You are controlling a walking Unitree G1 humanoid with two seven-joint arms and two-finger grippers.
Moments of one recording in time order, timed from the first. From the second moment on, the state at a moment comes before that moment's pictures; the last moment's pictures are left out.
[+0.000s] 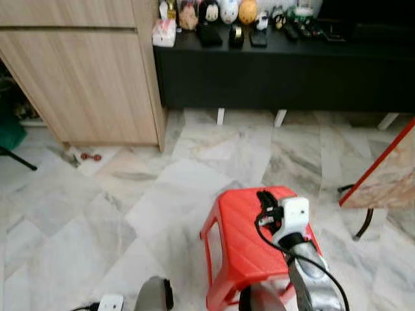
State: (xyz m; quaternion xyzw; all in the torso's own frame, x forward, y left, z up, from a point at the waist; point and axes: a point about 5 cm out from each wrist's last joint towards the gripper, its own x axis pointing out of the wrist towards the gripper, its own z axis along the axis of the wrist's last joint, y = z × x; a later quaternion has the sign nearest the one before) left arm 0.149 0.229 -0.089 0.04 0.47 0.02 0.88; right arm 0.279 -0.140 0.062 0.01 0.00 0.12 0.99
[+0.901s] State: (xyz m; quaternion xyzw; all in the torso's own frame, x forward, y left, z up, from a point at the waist) left arm 0.154 0.228 -0.088 0.04 0.47 0.03 0.88; right arm 0.267 -0.153 0.083 -0.01 -0.02 0.07 1.00
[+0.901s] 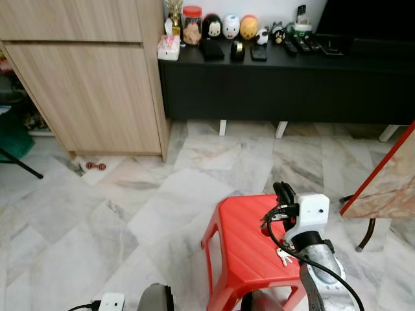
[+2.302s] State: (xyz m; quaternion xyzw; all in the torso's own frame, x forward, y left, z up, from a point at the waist) left arm 0.153 0.226 -0.089 0.03 0.47 0.03 0.88; right arm 0.267 -0.157 0.079 0.00 0.01 0.05 1.00
